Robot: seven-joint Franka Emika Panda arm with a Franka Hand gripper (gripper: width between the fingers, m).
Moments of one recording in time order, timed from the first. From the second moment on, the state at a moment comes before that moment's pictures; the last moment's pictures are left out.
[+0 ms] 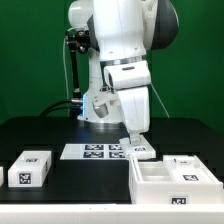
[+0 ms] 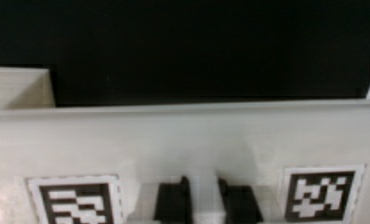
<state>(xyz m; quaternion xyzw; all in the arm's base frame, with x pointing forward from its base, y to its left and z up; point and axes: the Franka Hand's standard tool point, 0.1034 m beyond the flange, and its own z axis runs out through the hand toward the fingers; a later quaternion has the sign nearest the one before) 0.455 0.053 0.058 -0.69 -0.72 -0.05 0.06</state>
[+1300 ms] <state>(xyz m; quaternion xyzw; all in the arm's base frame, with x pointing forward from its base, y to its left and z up) 0.472 0.069 0.060 -0.70 -0.71 -0.06 0.06</state>
